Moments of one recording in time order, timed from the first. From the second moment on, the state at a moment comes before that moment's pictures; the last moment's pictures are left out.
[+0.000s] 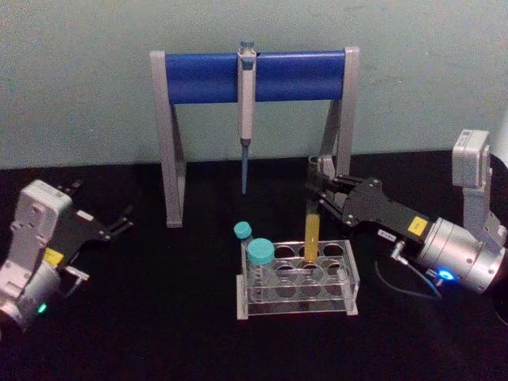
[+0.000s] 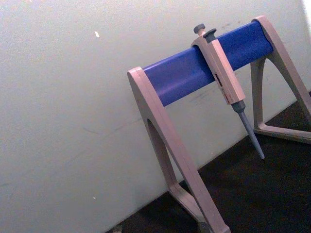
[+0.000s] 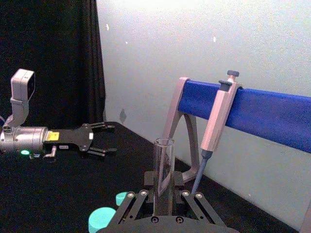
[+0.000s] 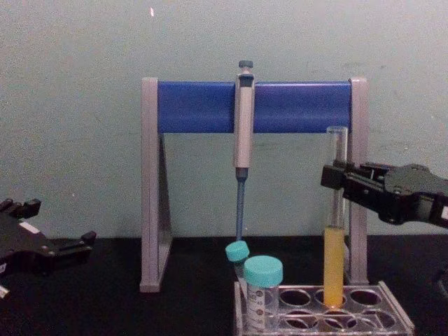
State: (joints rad) left arm -0.20 0.60 0.45 -1.41 -0.25 -0.12 0.03; right arm 0.33 0.50 -0.43 -1.37 0.59 -0.16 0.70
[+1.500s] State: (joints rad) left arm -0.20 0.60 0.45 -1.41 -0.25 -0.12 0.03; right arm 0.36 0.48 -0.46 -1.29 0.55 -0.14 0.71
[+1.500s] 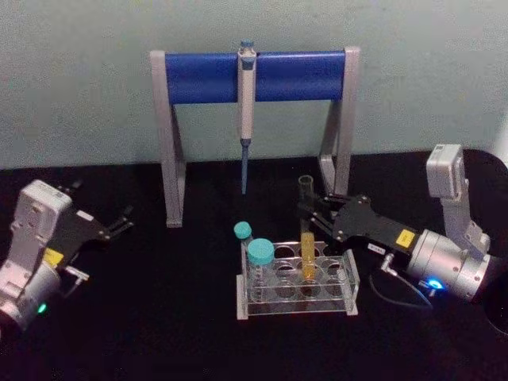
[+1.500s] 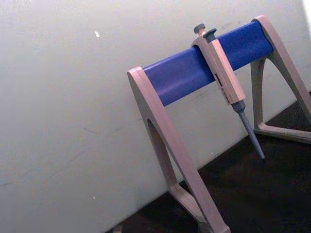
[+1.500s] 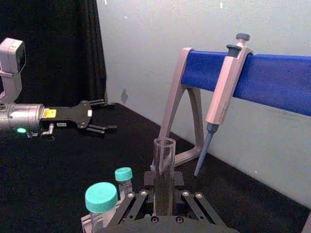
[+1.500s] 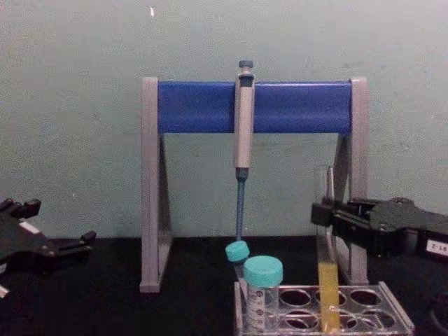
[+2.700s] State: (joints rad) left arm -0.20 0.60 0.45 -1.41 -0.25 -0.12 0.03; right arm 0.36 0.48 -0.48 -1.28 0.55 -0.11 0.71
